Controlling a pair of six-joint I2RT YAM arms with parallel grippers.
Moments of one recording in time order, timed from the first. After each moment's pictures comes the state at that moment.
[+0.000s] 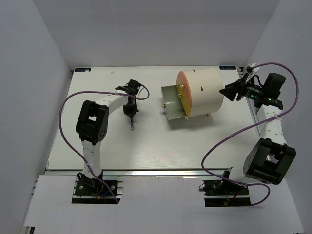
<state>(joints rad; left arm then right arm) -0.39 2.06 1.50 -0.68 -0.22 -0.48 -0.33 1.40 1.15 -0.18 -1.14 -0.24</state>
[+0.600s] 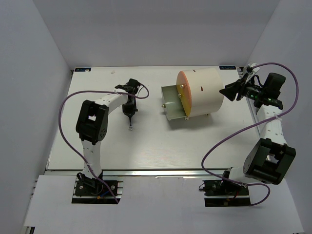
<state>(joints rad) -0.39 2.06 1.53 -0.75 -0.23 -0.46 -0.33 1.40 1.15 -0.18 -1.14 -0.24</state>
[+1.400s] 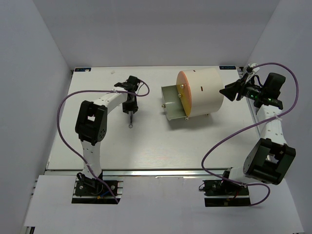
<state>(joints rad) -0.39 2.04 1.57 -0.76 -0.22 -0.45 -0.33 1.40 1.15 -0.18 -1.14 -0.24</state>
